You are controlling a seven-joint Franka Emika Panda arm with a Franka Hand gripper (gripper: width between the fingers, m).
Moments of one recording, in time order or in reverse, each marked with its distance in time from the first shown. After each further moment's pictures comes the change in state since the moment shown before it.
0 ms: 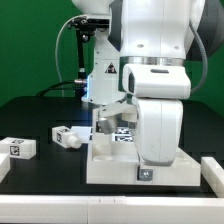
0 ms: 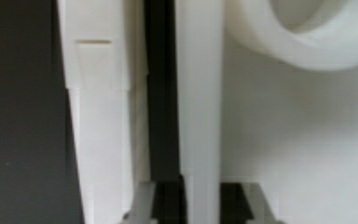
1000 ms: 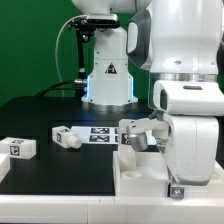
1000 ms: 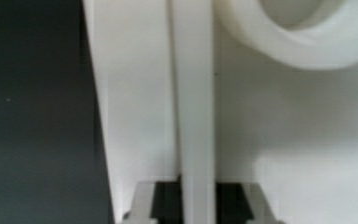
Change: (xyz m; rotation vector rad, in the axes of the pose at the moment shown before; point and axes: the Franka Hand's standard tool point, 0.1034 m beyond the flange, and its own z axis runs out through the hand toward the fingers) arm 0.037 0.016 0.018 -0.036 0.010 0.035
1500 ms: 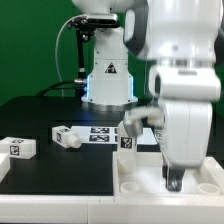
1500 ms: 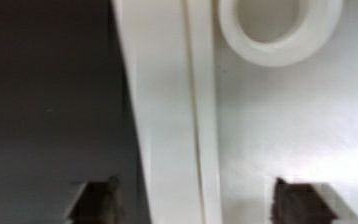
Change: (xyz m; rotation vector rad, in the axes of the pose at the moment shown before) arm -0.009 0.010 -0.038 -0.006 -0.011 0.129
